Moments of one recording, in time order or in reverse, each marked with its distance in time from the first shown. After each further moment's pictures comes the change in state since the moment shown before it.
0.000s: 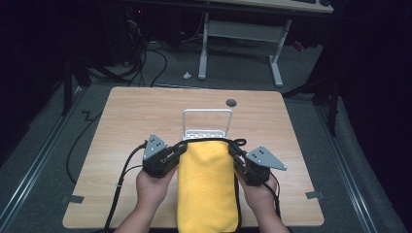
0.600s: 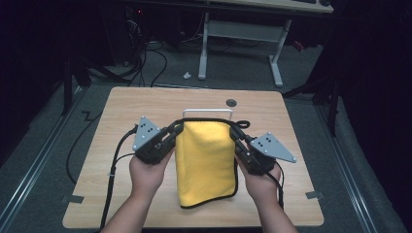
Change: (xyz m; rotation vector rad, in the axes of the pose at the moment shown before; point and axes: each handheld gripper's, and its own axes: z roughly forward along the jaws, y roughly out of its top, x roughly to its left) left arm -0.004 0.058 -0.020 -0.162 0.048 0.103; right arm 0.004 0.056 -0.012 -0.143 -0.024 -0.034
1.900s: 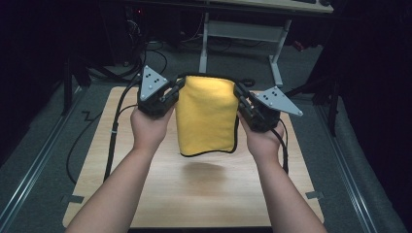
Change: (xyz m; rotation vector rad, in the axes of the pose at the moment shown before) left arm 0.029 0.088 0.052 -0.064 0.080 0.162; right arm -0.036 0.074 0.048 -0.096 -0.046 -0.017
